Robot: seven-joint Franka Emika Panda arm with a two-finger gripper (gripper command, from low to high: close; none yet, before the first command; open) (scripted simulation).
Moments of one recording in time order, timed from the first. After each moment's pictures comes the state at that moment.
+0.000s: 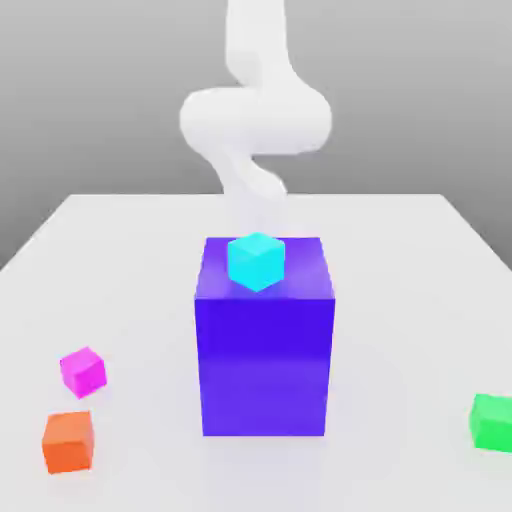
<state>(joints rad) -0.02 -0.72 -0.05 -2.35 0.02 2.35 0.79</state>
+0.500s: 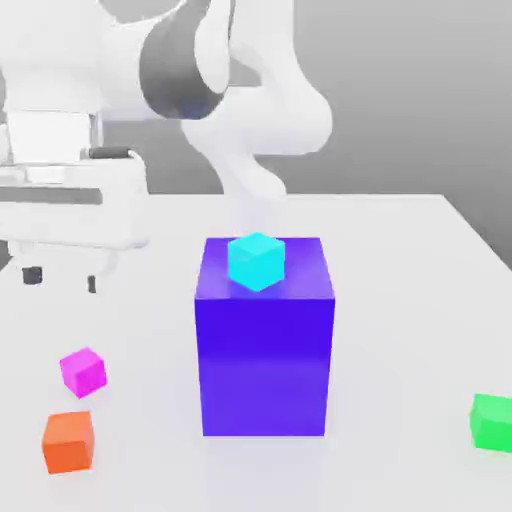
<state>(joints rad) -0.16 -0.15 -0.37 -2.66 0.13 2.70 0.70</state>
